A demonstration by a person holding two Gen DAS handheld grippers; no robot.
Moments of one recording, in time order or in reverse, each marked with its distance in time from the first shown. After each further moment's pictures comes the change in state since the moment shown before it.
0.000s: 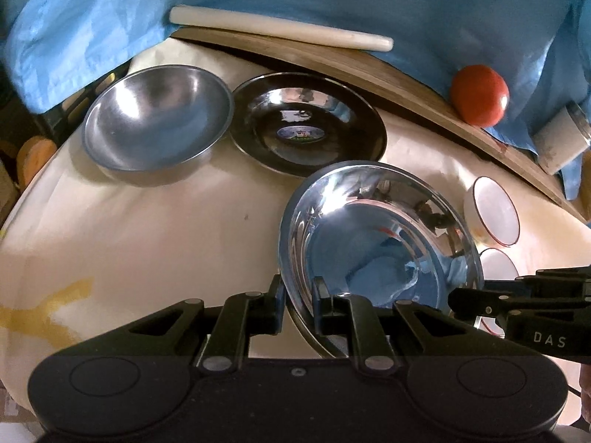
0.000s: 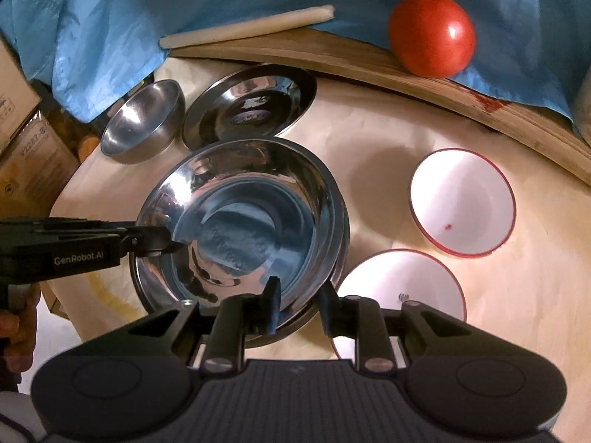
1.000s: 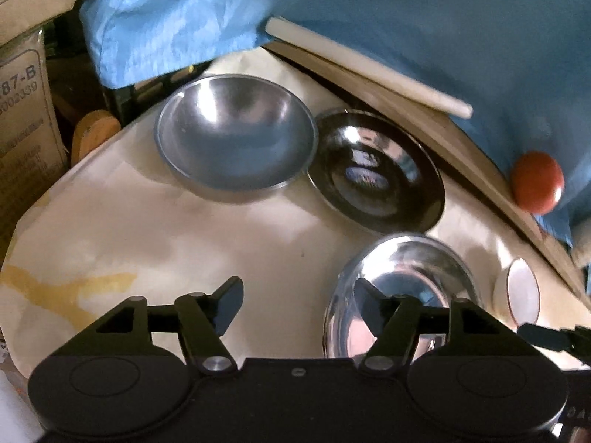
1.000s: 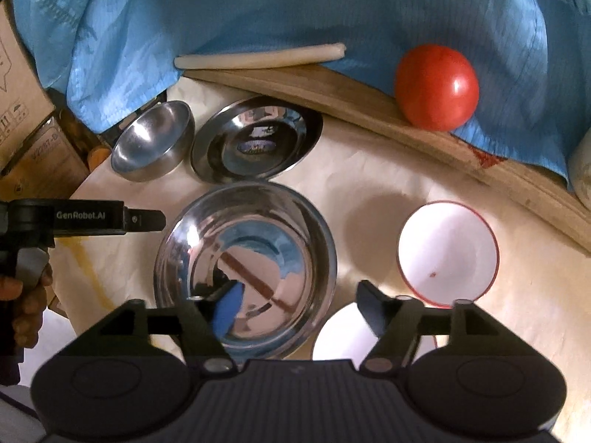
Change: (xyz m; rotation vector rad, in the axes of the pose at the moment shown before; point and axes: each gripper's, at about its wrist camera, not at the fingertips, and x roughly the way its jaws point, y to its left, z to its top) left arm -0.006 0.032 0.020 -0.260 -0.074 0.080; right arm -0.017 -0.002 0.019 -0.069 -0.064 0.003
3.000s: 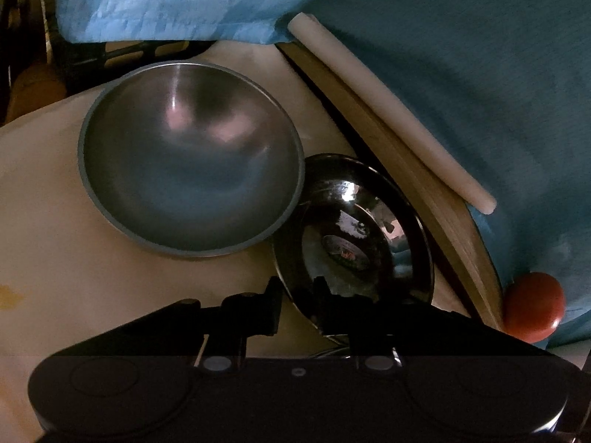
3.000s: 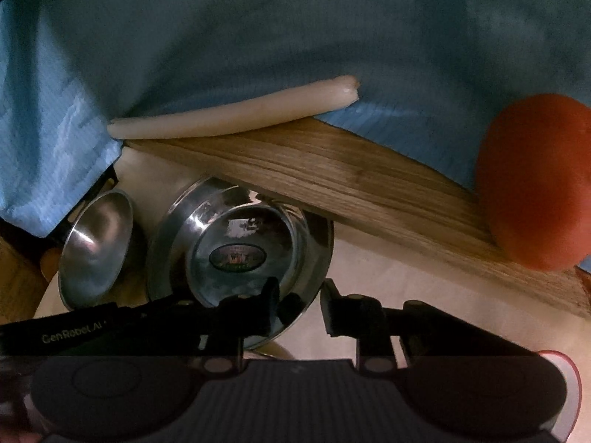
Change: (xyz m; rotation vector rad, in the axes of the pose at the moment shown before) left arm 0.062 -0.008 0.036 -0.301 -0.059 -0.121; right arm 0.096 -0.002 0.102 0.114 -0.141 0.002
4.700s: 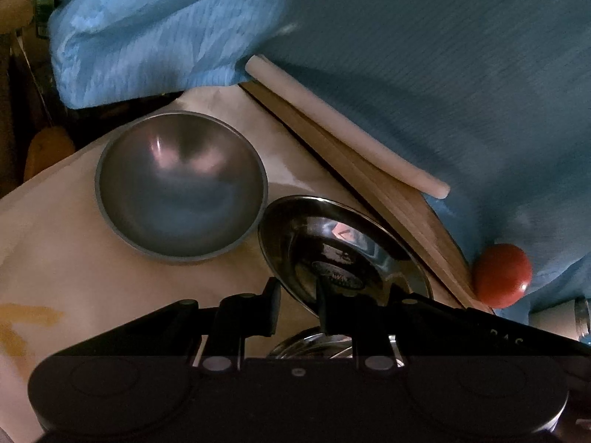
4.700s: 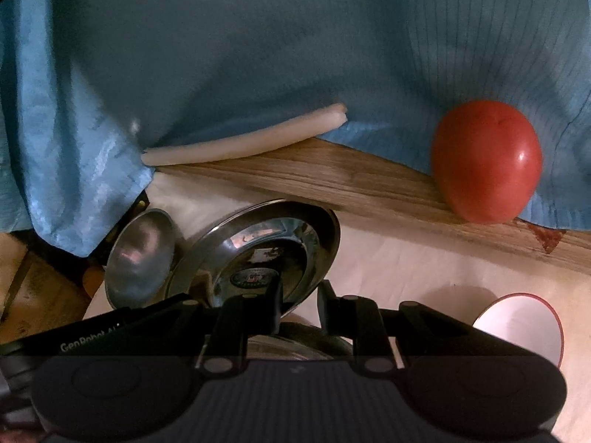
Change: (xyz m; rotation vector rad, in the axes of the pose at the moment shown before) left arm -0.034 -0.004 -0.009 0.144 -0.029 -0.029; right arm -0.047 0.006 -0.005 0.085 -0.036 0.042
